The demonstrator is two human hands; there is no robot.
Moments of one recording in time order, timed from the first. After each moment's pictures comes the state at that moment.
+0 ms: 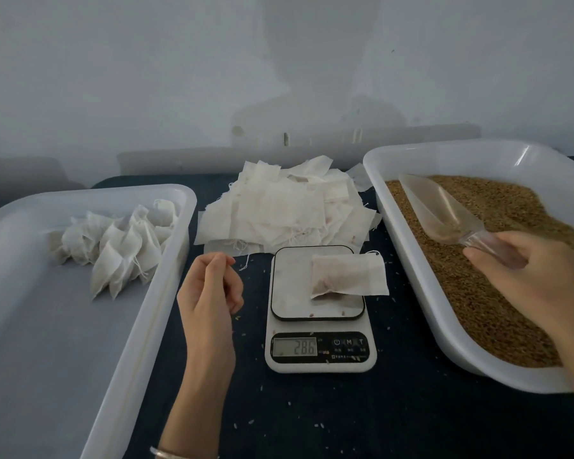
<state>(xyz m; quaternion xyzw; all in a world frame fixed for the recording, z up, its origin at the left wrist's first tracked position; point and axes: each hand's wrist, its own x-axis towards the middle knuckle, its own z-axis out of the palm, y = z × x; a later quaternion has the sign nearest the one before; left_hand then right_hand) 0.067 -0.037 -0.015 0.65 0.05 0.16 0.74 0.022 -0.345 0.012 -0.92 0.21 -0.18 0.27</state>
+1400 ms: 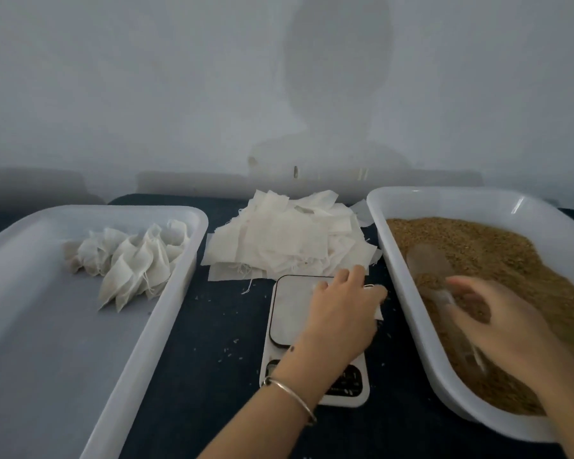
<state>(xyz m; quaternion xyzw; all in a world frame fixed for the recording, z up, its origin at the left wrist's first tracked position) 0.088 -0.149 -0.005 0.94 -0.31 0.06 0.10 0.026 -0.341 0.009 -0.96 0.12 -0.06 0.26</state>
